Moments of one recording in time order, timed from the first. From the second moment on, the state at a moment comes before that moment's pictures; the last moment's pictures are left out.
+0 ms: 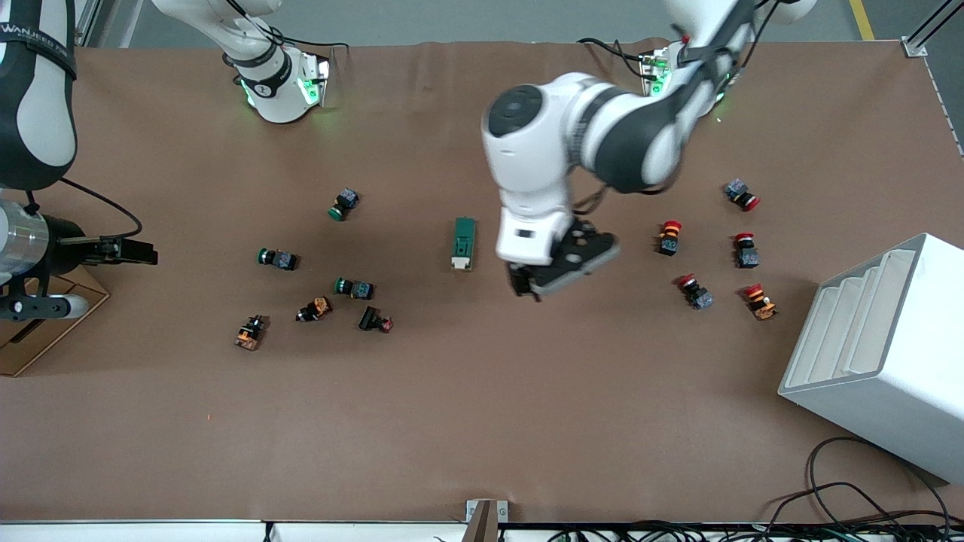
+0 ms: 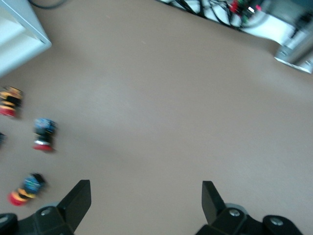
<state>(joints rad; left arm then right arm) -0.46 0.51 -0.27 -1.30 0.49 1.80 -1.27 0.03 0.33 -0.08 -1.33 0.01 1.42 -0.07</state>
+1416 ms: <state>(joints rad) -0.23 0.34 -0.29 -1.28 0.32 1.58 -0.70 0.02 0.20 -0.05 -1.28 0.01 1.32 -0.04</state>
